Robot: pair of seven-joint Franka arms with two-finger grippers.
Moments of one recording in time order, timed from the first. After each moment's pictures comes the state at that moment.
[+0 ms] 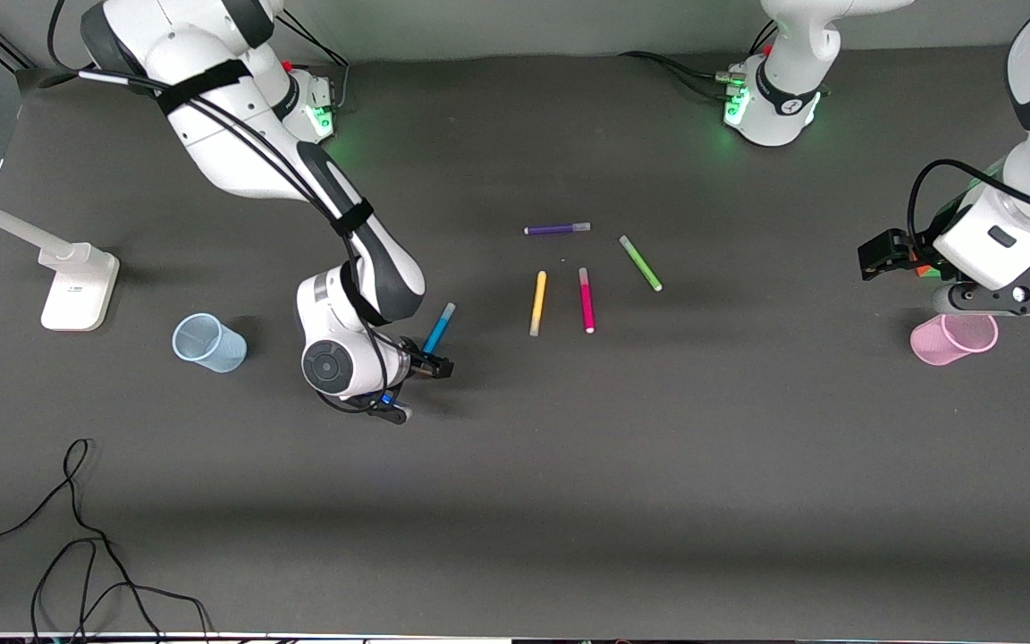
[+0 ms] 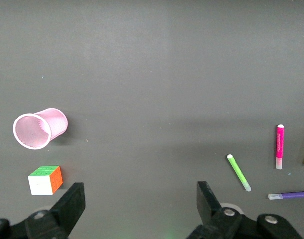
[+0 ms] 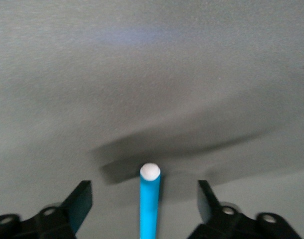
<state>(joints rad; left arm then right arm) 0.07 0.03 -0.18 -1.68 0.02 1.62 -0.09 0.42 0.75 0.03 -1.64 0.30 2.13 0.66</state>
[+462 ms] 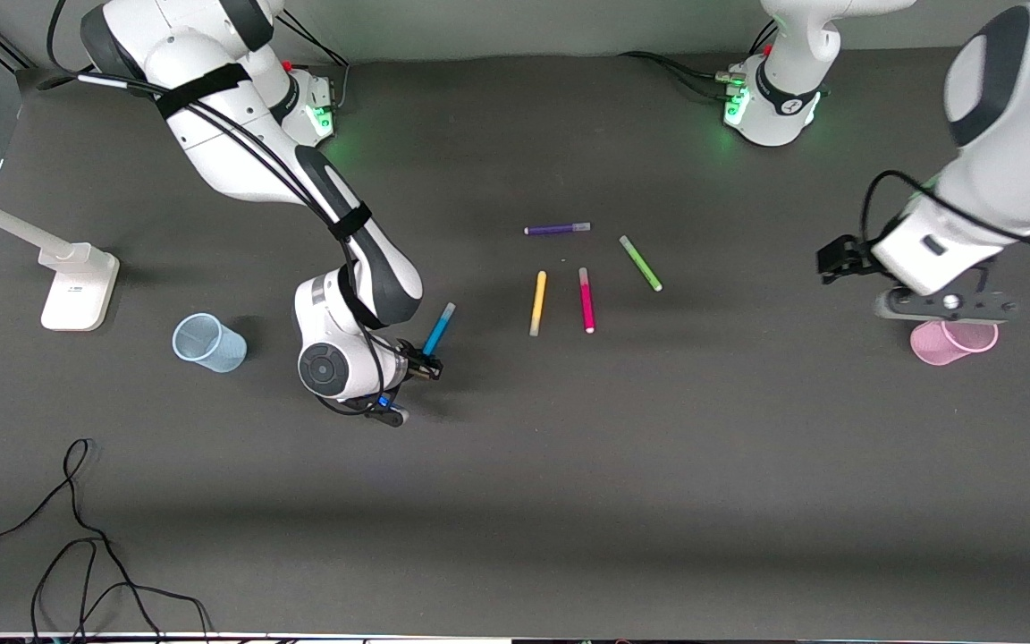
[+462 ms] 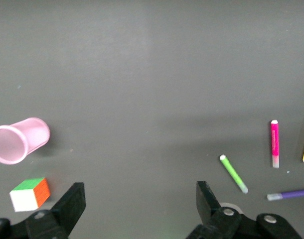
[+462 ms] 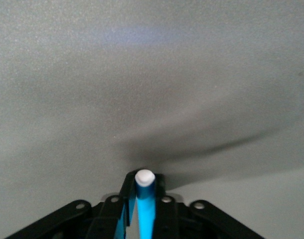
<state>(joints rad) -0.01 0.03 -0.20 -1.79 0.02 1.76 -0.11 0.41 0.75 0.03 -1.63 0.30 2.13 0.67</state>
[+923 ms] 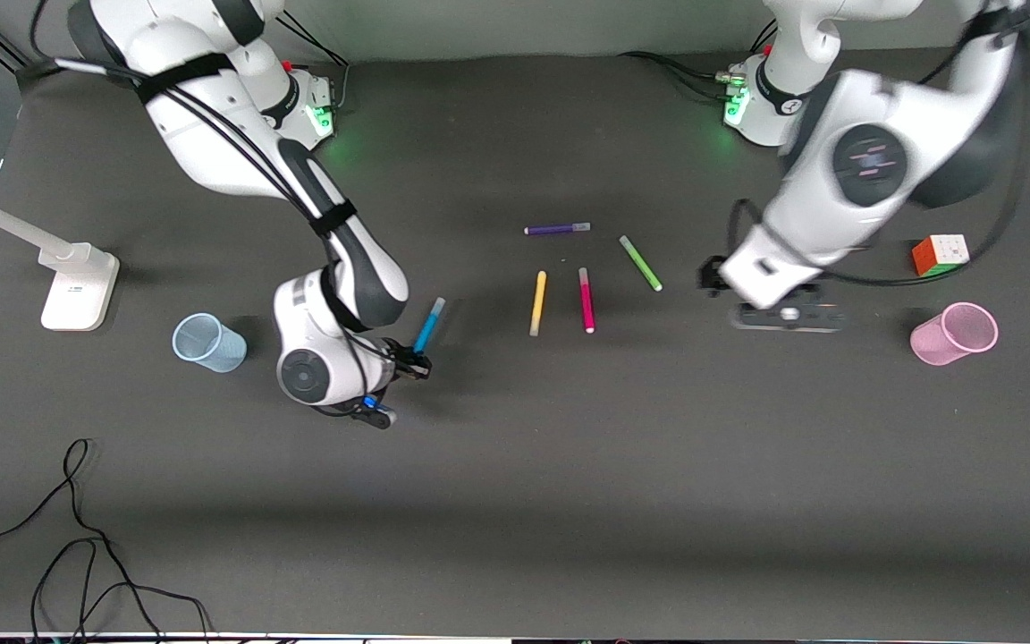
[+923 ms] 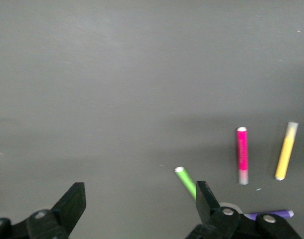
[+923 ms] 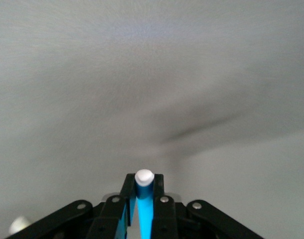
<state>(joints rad) -0.25 0.13 -0.20 -1.90 0.01 1.95 -0.41 0.38 0.66 0.01 -1.60 0.30 1.97 0.66</state>
